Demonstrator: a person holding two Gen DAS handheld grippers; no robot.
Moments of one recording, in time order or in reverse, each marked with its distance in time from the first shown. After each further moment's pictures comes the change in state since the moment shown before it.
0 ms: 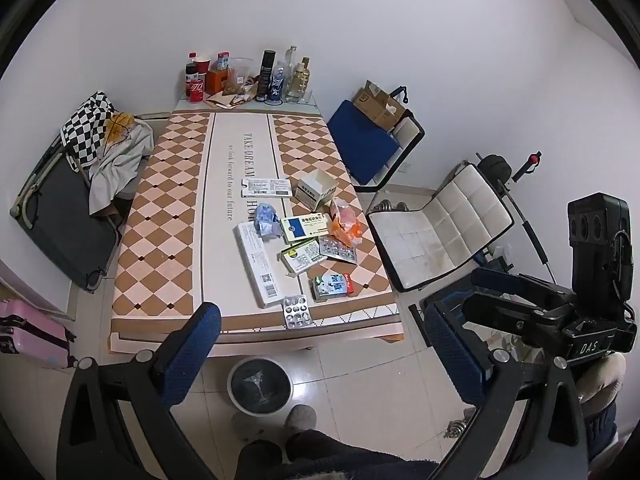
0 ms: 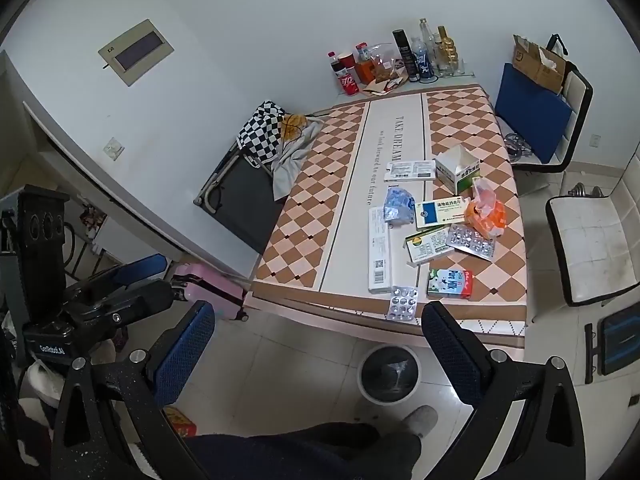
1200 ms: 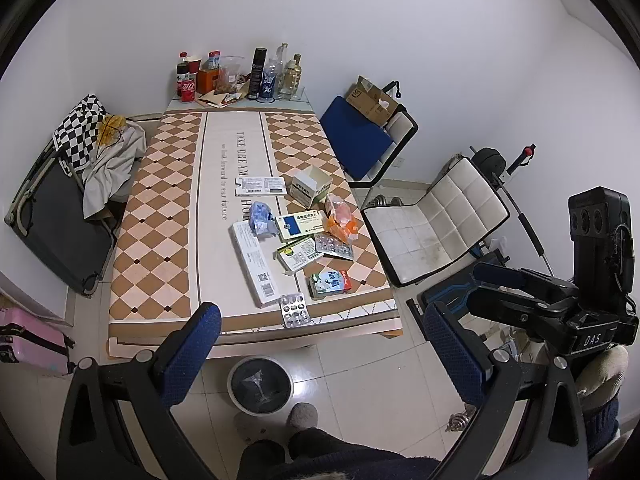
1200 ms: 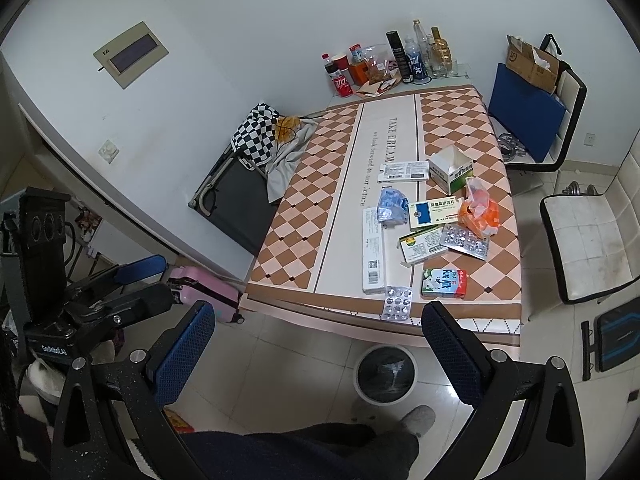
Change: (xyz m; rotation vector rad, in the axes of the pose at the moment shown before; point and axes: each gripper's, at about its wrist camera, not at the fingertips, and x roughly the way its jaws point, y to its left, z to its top) left arm 0.003 0.001 -0.002 0.023 0.017 -0.015; right arm -0.006 -0.006 -0.002 -0.003 -0.006 -0.013
